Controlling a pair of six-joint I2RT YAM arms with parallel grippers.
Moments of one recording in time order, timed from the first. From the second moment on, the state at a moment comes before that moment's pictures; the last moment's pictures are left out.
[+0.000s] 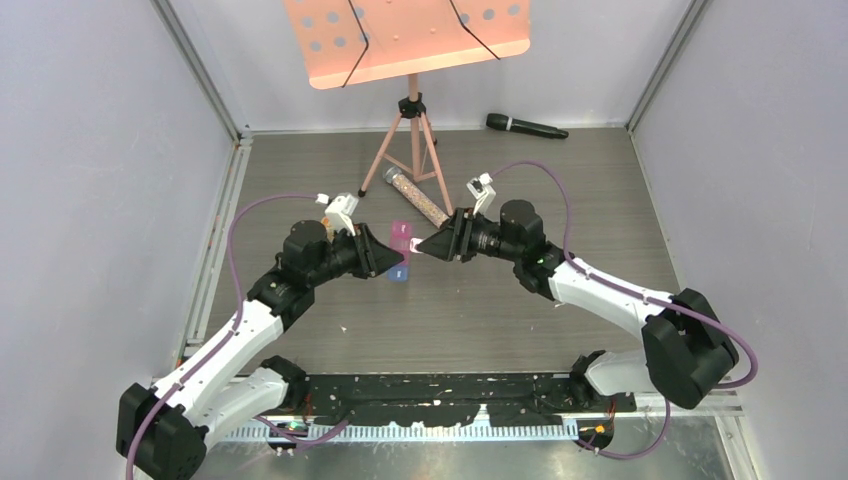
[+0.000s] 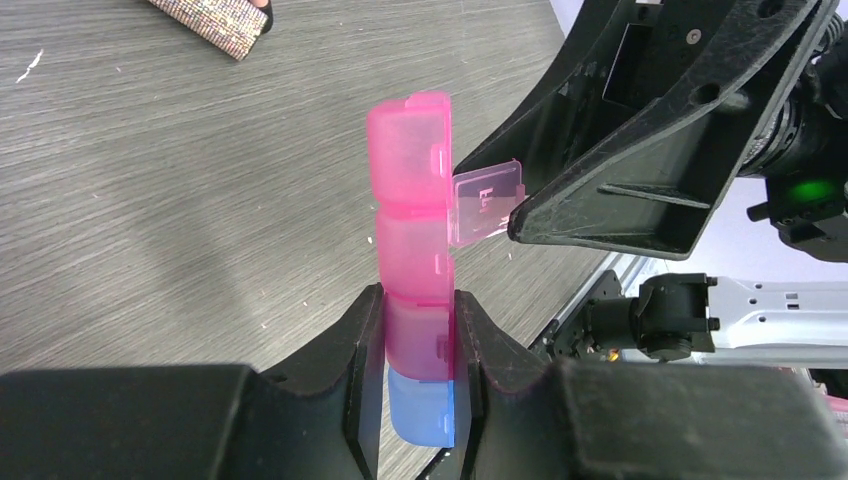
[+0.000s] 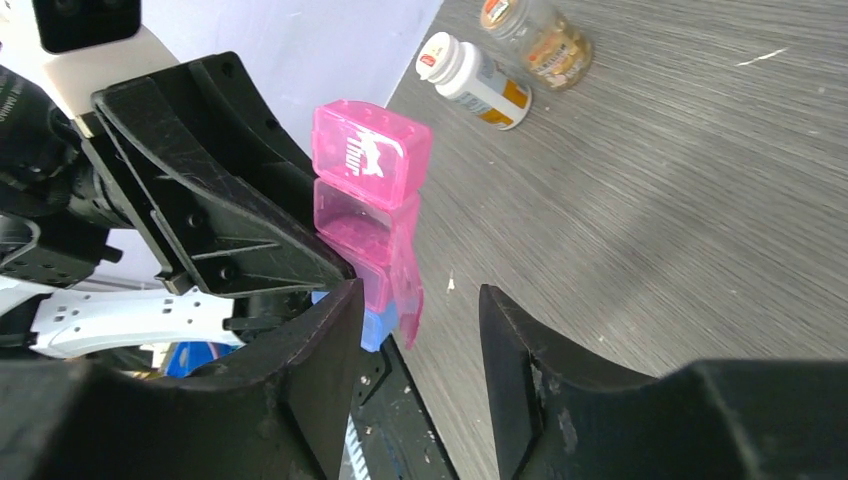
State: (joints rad) left arm -0.50 0.90 0.64 -0.06 0.36 -0.61; right arm 0.64 1.31 0.73 0.38 -0.48 0.76
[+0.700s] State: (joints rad) left arm -0.50 0.90 0.68 -0.12 0.23 -0.56; right arm 0.62 1.35 0.88 0.09 -0.48 0.68
